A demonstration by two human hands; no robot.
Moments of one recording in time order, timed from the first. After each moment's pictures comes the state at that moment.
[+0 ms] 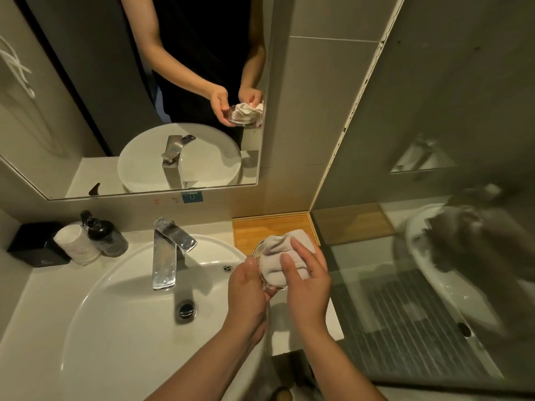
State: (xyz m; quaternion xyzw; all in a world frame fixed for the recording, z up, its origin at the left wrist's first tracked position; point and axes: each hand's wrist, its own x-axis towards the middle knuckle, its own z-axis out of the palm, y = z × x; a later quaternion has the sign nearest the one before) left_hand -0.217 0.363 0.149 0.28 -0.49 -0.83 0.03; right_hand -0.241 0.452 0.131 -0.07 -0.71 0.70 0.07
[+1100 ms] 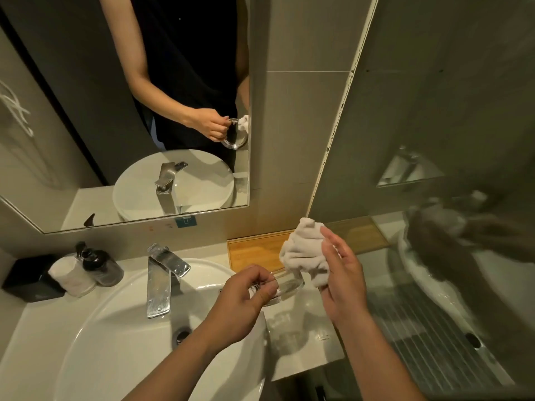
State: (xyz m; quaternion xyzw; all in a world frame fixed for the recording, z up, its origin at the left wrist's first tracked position) left_hand -0.226 0.324 0.168 -0.02 -0.82 -0.57 0.00; right_hand -0.289 0.507 0.179 -0.13 -0.52 0.84 -0.02
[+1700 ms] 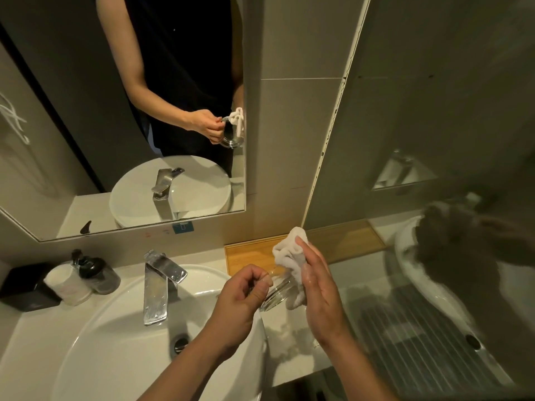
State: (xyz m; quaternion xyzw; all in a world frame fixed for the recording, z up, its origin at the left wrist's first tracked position) left_hand -0.224 0.336 0.178 0.02 -0.66 -0.75 -0.01; right_hand -0.256 0.495 0.170 0.10 -0.77 0.63 0.01
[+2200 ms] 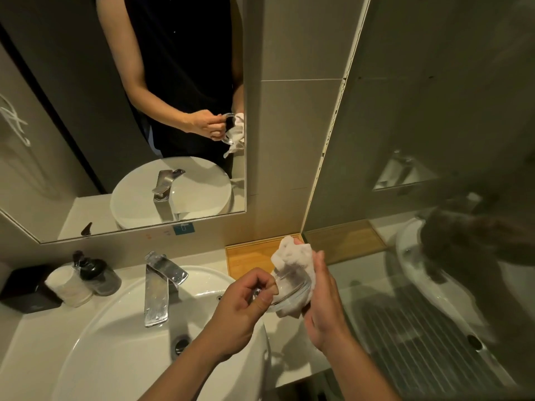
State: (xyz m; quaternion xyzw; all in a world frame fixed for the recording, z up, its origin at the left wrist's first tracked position) left_hand -0.219 0.330 0.184 -0.06 -0.73 -0.68 -0.02; right_hand -0.260 0.484 0.180 -0.13 -0.57 0.79 -0.16
